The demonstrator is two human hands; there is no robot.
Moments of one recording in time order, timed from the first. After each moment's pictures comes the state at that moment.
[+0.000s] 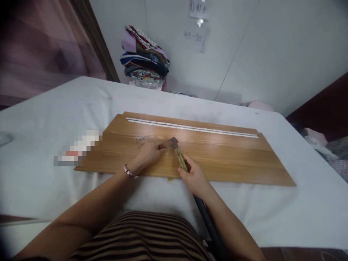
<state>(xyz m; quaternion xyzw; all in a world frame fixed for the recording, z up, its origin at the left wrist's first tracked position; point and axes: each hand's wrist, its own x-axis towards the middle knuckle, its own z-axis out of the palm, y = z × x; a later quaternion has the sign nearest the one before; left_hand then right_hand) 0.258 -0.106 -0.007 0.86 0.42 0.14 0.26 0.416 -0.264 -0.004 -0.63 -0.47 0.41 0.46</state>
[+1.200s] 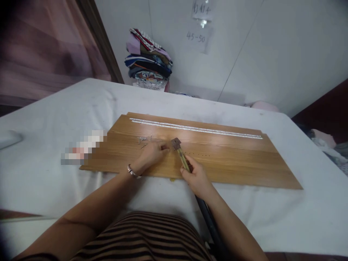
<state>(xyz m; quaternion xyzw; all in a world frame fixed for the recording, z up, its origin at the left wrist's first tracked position) 0.260 -0.107 -0.006 0.86 0.42 0.15 0.26 0.414 -0.263 -0.003 -0.63 -0.44 0.43 0.47</state>
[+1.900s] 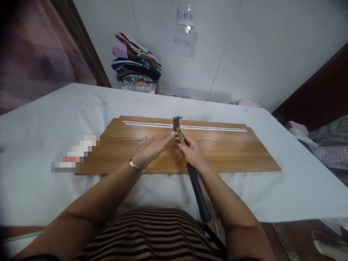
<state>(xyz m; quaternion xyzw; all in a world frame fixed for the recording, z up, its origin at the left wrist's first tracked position) 0.299 -0.126 0.032 0.60 0.25 0.22 0.73 0.424 -0.220 0.030 -0.57 -0.42 0.41 0.58</state>
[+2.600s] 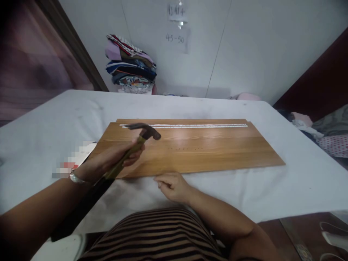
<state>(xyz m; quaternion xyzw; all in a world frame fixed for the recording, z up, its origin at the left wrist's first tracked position) 0.190 -0.091 0.053 0.52 0.30 0.09 0.79 0.360 -0.271 -0.040 -0.47 -0.70 0.26 0.47</state>
